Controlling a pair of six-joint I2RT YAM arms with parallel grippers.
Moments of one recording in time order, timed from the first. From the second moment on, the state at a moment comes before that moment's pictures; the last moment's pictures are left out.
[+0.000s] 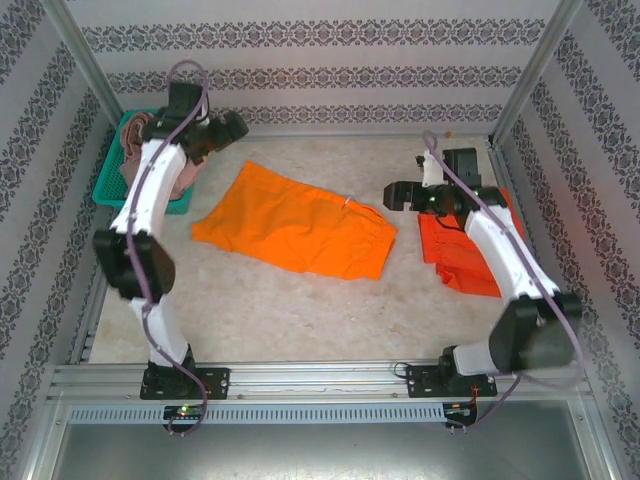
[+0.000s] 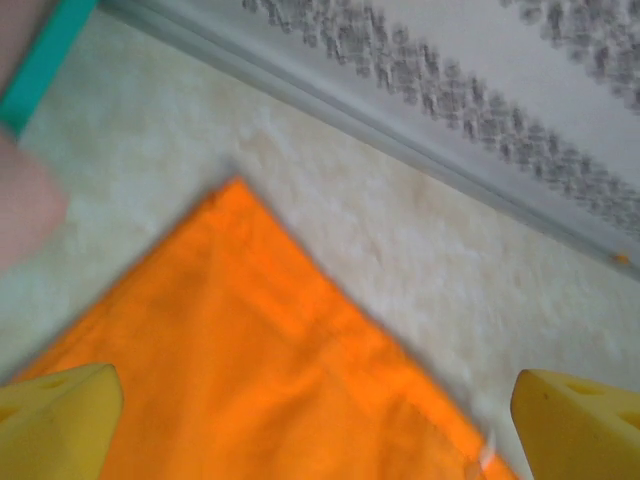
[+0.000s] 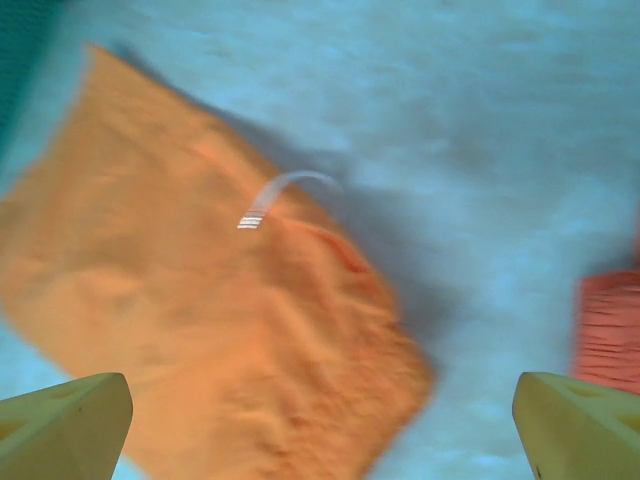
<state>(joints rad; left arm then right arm) -0.05 1.81 1.86 -0.82 0.18 -0.59 0.12 1.36 1.17 -0.59 -0.40 0.21</state>
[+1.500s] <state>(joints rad) -0.20 1.01 0.84 -0.16 0.24 -0.74 0.23 1.23 1.09 -0.53 -0.32 0.30</state>
